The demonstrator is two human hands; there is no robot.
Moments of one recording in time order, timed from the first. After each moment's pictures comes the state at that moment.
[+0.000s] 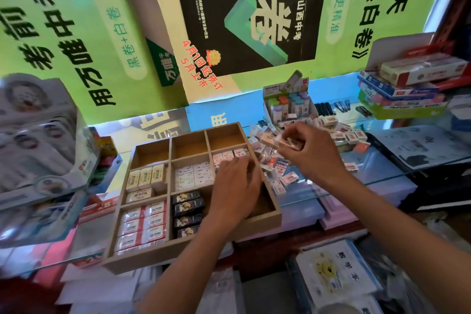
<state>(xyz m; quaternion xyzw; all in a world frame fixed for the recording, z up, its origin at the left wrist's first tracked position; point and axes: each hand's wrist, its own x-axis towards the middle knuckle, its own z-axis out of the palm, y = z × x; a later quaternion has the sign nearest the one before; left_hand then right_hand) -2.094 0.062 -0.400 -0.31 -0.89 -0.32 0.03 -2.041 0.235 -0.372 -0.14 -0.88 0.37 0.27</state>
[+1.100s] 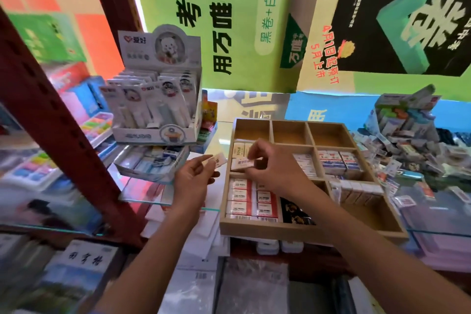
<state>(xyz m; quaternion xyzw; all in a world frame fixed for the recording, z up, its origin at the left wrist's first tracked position) -2.171 -0.183 -0.431 0.07 -0.70 -0.71 0.02 -2.146 -0.002 -0.382 0.06 -0.92 0.38 0.06</state>
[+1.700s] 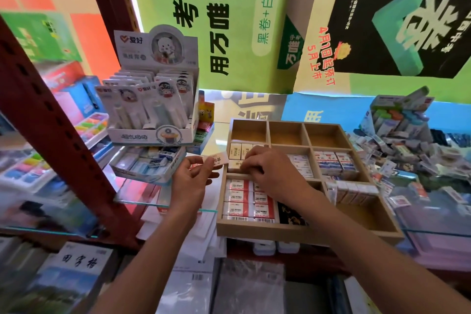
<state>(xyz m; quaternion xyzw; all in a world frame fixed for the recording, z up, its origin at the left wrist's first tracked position) -2.165 -0.181 -0.425 0.06 -0.71 -0.70 0.02 -2.151 0.002 -0.390 0.15 -0.96 0.24 0.08</state>
